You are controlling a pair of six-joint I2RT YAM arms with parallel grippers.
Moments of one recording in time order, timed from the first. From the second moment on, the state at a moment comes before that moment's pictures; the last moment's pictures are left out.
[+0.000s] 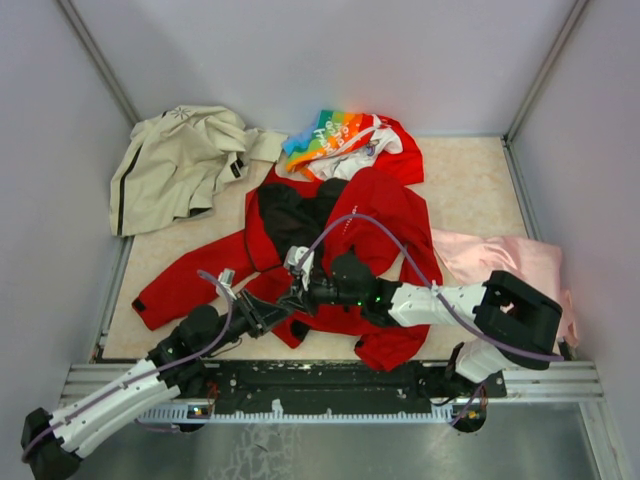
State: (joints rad) left arm -0.88 0.25 0.01 0.06 0.00 -1.34; right arm 1.08 1.46 0.67 0.55 -0.34 0.06
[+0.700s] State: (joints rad) left arm -0.88 0.49 0.07 0.09 0.06 -0.91; right arm 1.02 1.53 0.79 0.26 -0.31 0.19
